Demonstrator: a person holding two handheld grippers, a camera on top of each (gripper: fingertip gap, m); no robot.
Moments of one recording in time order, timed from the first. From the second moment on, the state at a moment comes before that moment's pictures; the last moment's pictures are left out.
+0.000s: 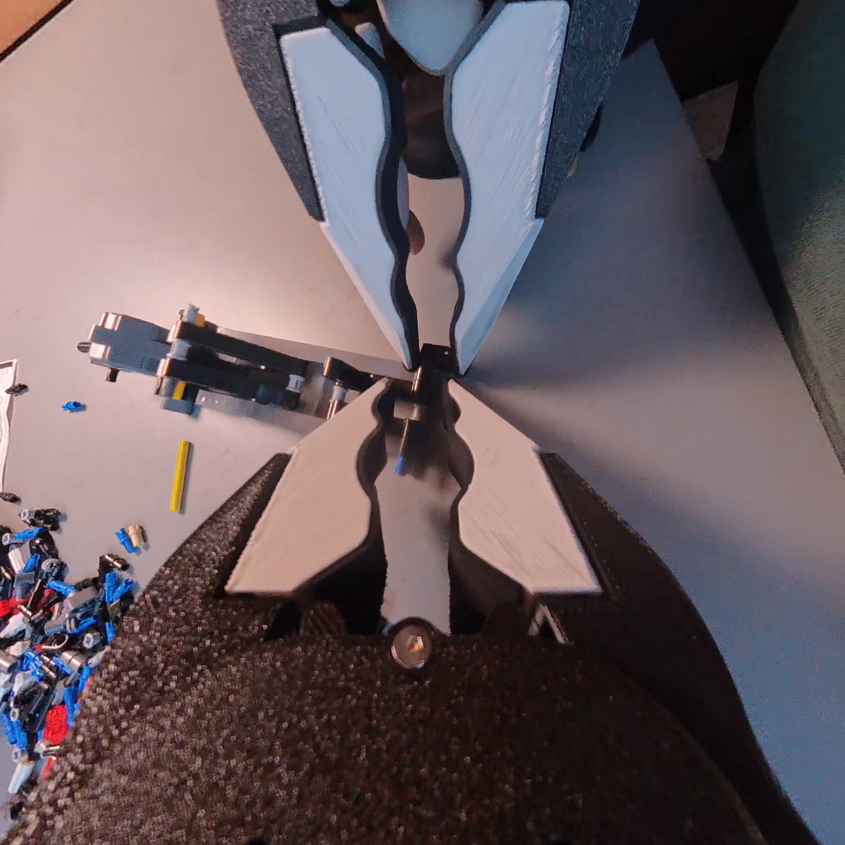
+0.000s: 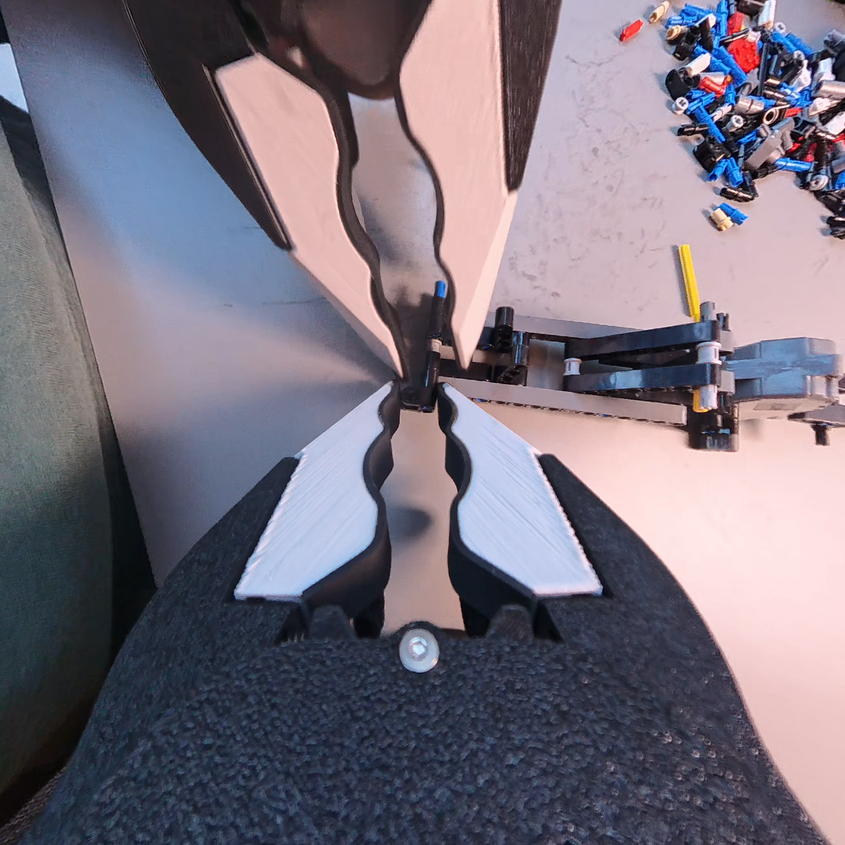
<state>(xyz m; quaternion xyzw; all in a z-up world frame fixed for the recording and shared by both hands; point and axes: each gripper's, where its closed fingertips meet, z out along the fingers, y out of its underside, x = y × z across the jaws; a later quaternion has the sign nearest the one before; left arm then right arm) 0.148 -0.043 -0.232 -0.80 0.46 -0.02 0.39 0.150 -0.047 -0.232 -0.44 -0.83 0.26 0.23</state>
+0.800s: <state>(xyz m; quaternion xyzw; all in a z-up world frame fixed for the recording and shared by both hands) 0.139 -0.049 -0.220 -0.78 0.45 -0.06 0.42 0.161 -0.051 -0.194 -0.41 -0.80 0.33 0.29</state>
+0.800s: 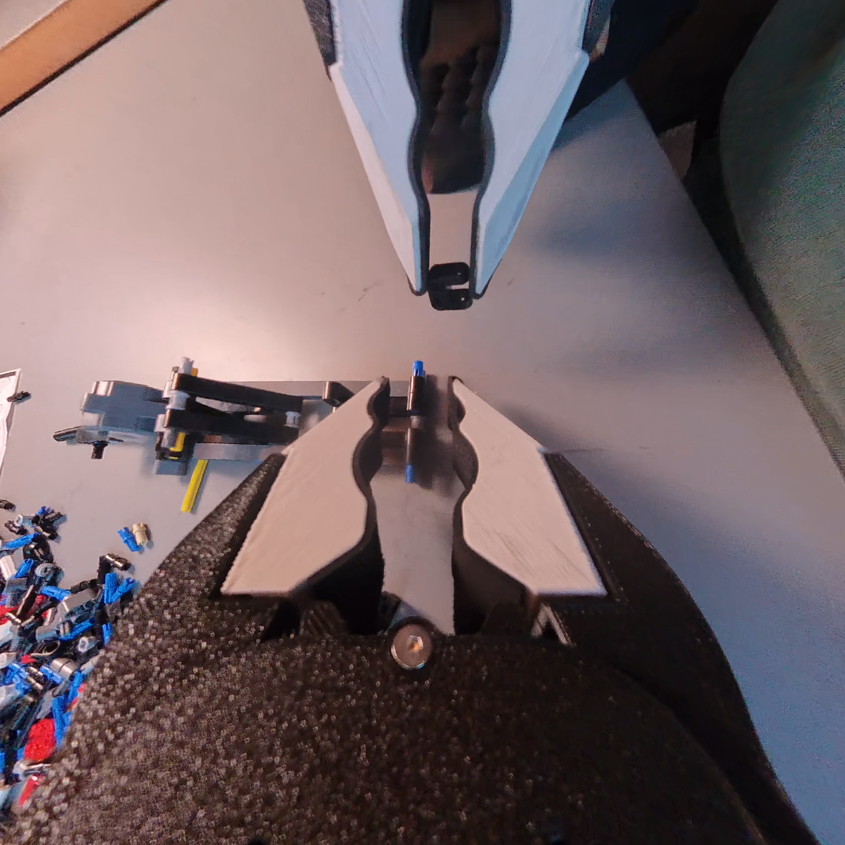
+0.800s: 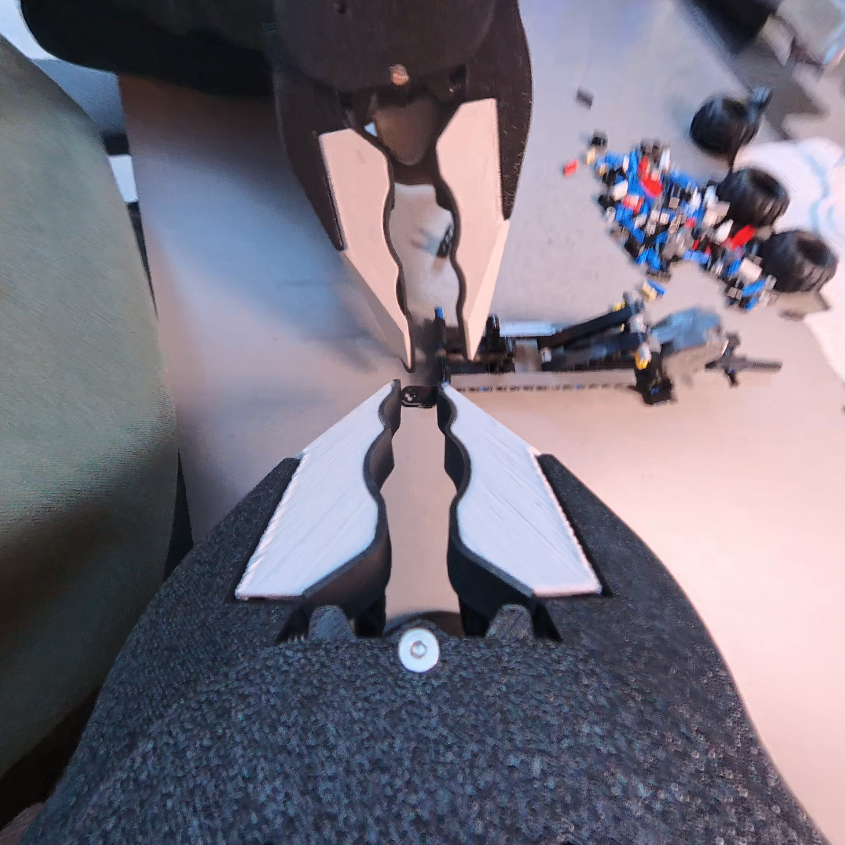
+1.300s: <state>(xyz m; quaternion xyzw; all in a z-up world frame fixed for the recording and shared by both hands) 0.161 -0.096 -0.148 -0.74 0.30 -0.40 0.45 0.150 -0.095 -0.145 -0.21 -0.78 0.39 0.43</state>
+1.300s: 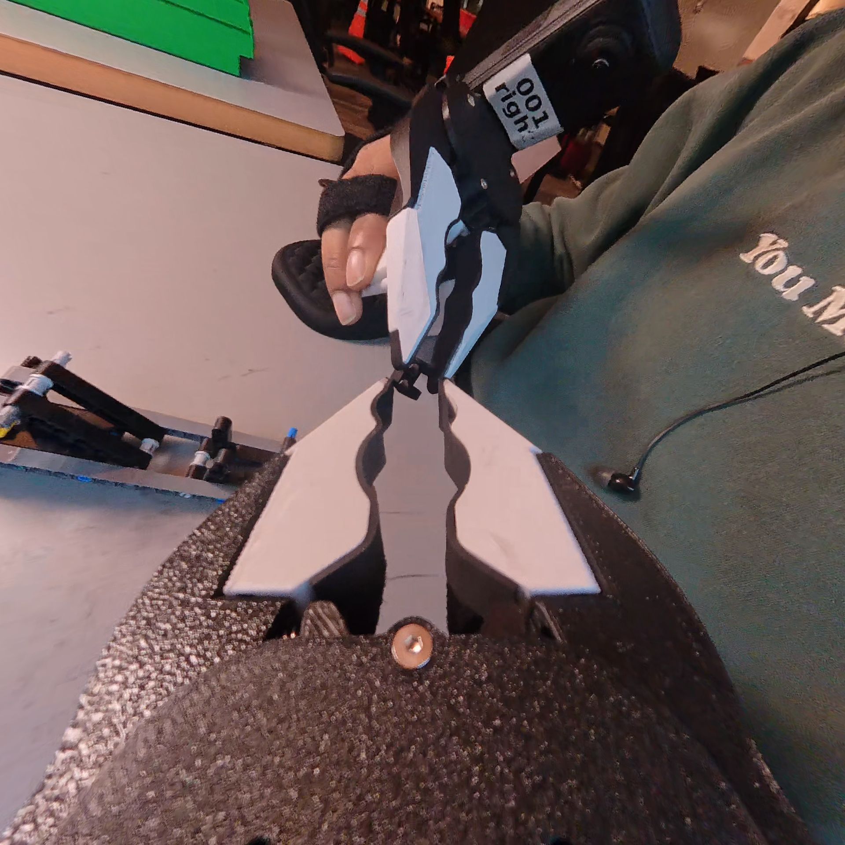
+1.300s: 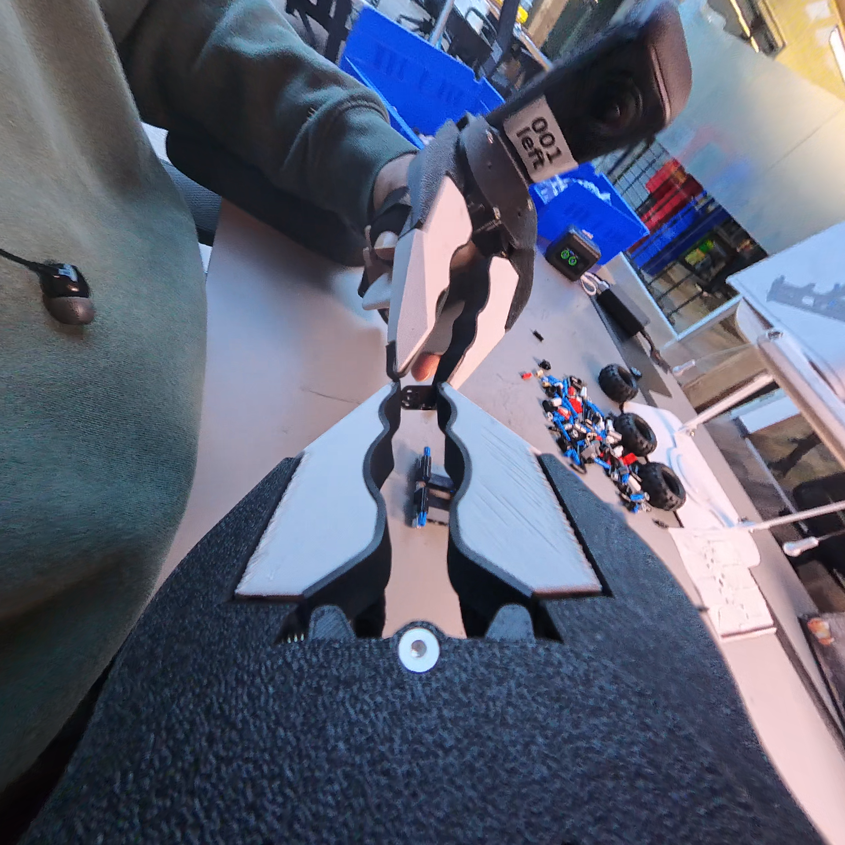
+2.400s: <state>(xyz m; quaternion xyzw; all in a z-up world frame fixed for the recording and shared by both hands) 0.027 -0.053 -0.152 -0.83 0.13 -0.19 0.50 0.060 0.062 -0.174 -0.18 -0.93 0.12 0.29</state>
